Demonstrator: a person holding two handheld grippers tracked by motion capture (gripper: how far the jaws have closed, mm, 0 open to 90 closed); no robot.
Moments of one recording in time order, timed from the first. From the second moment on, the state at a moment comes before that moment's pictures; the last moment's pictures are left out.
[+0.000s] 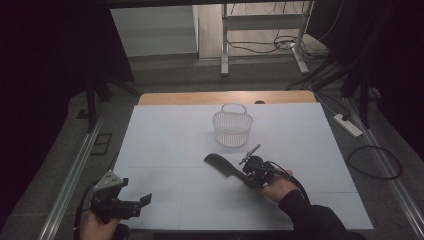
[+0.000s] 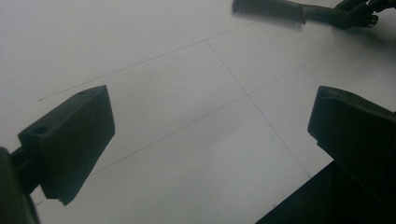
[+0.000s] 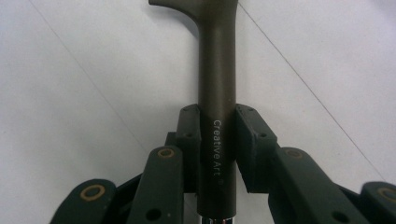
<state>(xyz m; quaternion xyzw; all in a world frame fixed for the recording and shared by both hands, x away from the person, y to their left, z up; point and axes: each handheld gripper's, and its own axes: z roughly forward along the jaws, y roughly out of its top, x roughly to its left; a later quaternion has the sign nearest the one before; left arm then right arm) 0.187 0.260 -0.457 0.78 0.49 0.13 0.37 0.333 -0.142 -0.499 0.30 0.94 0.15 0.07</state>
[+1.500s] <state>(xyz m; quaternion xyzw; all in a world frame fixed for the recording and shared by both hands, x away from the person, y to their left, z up) 0.252 0.212 -0.425 0.79 0.40 0.08 0.46 0.301 -0.169 -0.454 0.25 0.92 0.28 0.10</state>
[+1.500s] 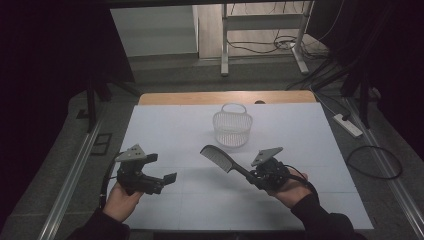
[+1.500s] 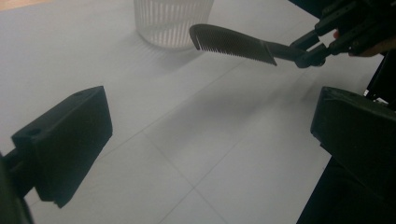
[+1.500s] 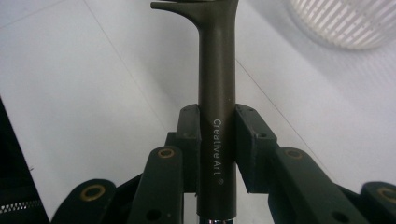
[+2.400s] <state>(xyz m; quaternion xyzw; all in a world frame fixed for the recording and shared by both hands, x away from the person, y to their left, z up) 0.302 0.173 -0.414 0.79 0.38 0.03 0.48 0.279 -0.180 -0.443 0.21 0.91 0.32 0.14</state>
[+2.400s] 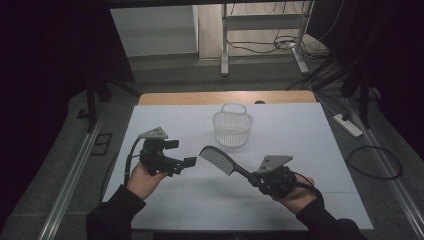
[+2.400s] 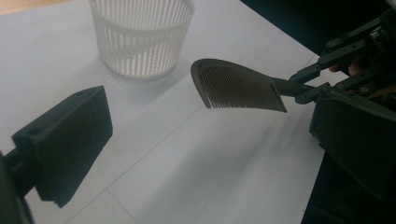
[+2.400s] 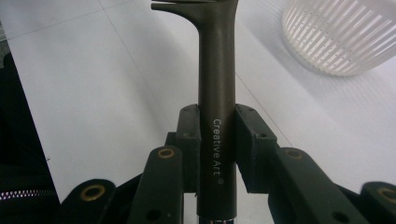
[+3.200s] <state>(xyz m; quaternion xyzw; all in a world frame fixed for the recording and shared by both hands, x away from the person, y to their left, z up) 0.336 0.153 -0.419 0.78 0.38 -0.03 0.49 0.269 -0.181 -0.439 0.18 0.91 0.34 0.18</state>
